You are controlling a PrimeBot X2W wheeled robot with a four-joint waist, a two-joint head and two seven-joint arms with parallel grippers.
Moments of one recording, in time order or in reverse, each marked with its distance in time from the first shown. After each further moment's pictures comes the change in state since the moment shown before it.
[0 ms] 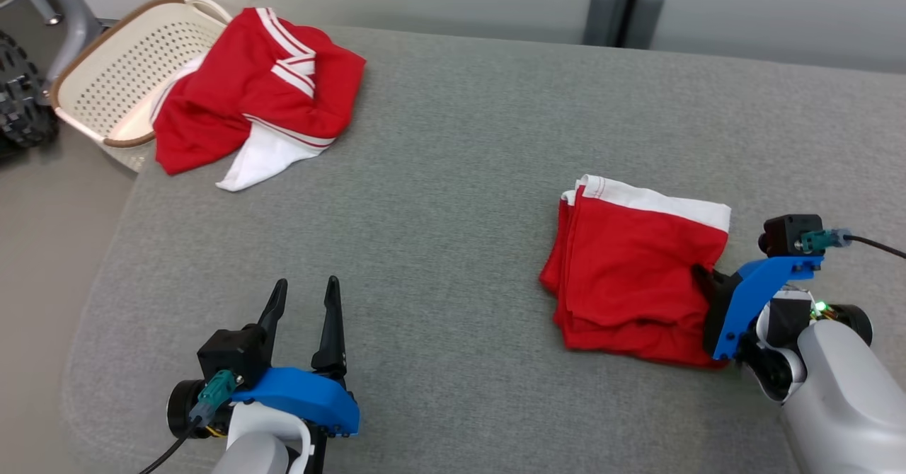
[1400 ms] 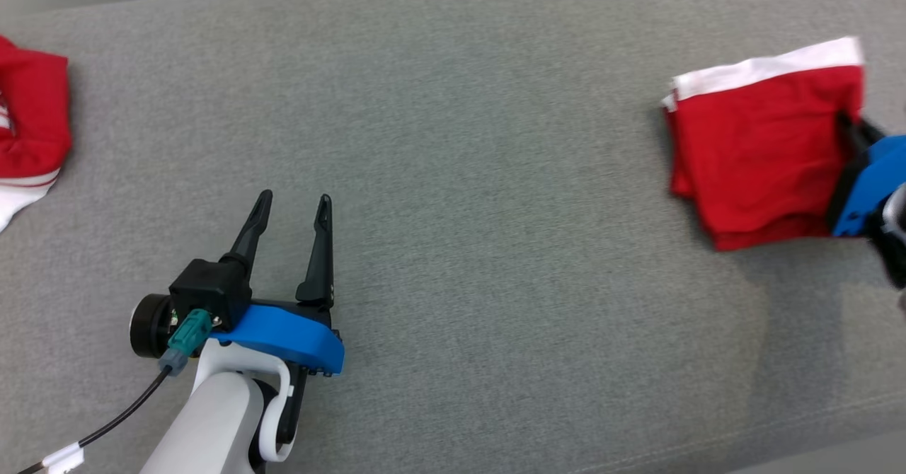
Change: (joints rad) left arm -0.100 0.088 -0.025 -0.201 0.070 0.017 0.082; right arm -0.302 -0.190 0.085 0.189 -0.078 0.000 -0.285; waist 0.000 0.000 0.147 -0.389
